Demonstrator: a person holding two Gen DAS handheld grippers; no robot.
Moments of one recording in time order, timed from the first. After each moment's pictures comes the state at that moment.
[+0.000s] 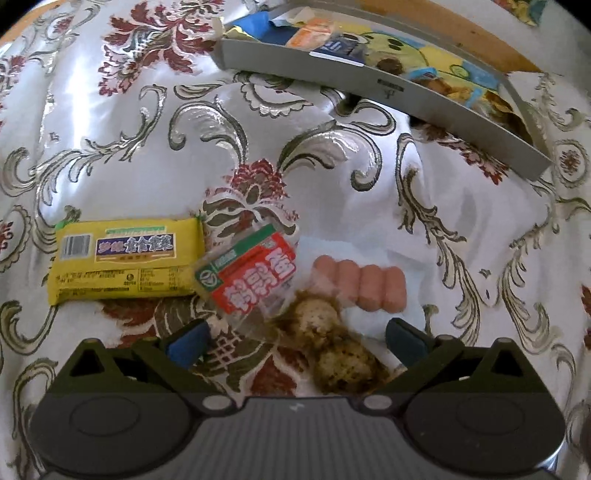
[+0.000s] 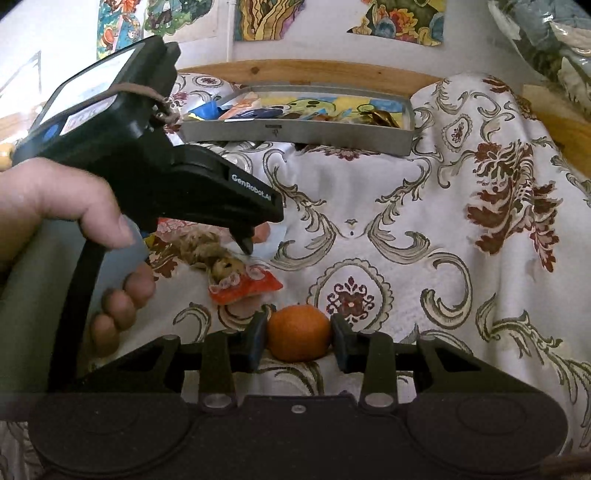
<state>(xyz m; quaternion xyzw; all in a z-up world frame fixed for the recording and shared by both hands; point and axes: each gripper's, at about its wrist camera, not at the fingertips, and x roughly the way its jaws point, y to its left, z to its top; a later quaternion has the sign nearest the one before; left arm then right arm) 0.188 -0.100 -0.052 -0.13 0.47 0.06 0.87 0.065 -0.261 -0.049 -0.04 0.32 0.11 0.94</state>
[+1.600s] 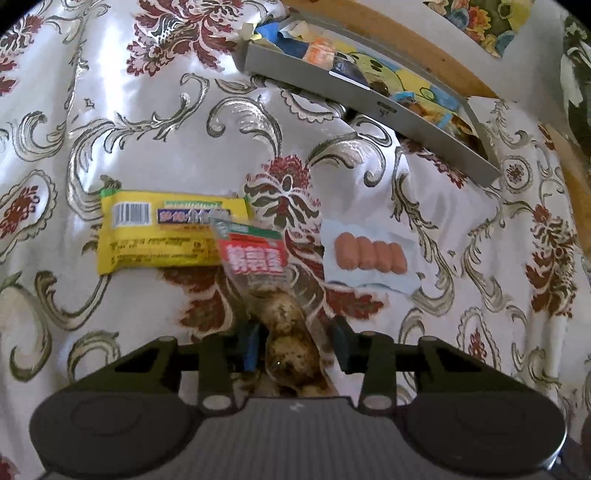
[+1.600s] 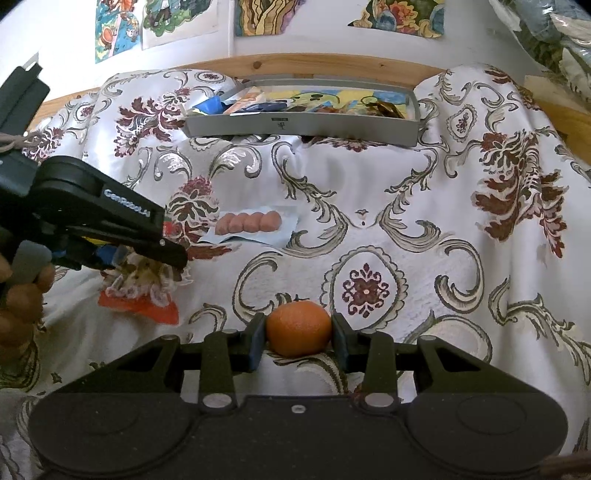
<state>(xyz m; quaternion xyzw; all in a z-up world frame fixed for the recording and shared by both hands) 0.136 -0.036 -0.044 -0.18 0.45 -0.04 0.88 0.061 -0.252 -0.052 -0.03 0.33 0.11 0.94</state>
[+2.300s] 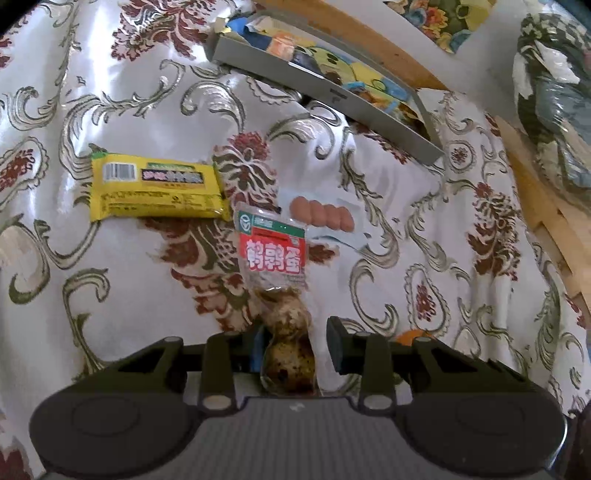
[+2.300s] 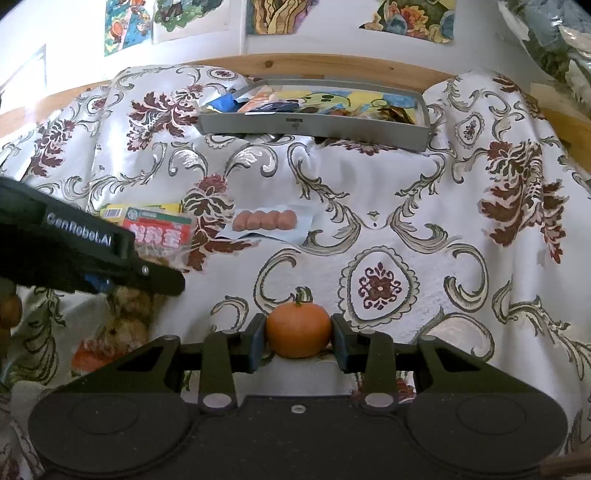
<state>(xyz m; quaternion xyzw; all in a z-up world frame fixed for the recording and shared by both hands) 0.094 -0.032 -0.040 -0.21 0.44 -0.12 0.87 0.050 -0.240 -0.043 -0.04 0.34 0.12 0.93</state>
